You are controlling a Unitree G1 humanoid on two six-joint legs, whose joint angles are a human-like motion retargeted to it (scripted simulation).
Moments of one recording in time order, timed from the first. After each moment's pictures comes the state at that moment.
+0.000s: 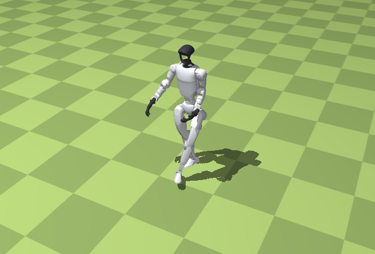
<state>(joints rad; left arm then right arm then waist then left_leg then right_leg) 0.21 -0.14 0.12 0.60 -0.62 -0.36 -0.54 -0.26 -0.41 -0.38 1.32 -0.65 -0.11 0.06 -0.05 -0.01 -0.03 -0.50 -0.04 0.61 0.17 -0.09 0.18 0.06 0.02 -0.36 0.02 -0.17 0.02</state>
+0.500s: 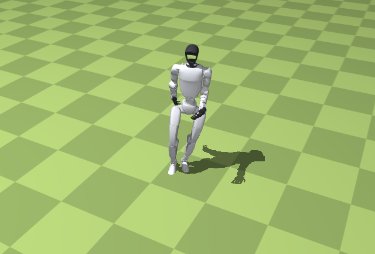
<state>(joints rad) 0.03 -0.11 0.03 0.56 -0.64 -0.33 -0.55 0.31 -0.11 -0.43 1.70 -0.84 0.00 0.16 -0.20 0.12 -0.06 -0.07 -0.09 0.12 0.13 -0.20 0.26 -0.36 -0.03 -0.24 0.54 0.13 -0.07</state>
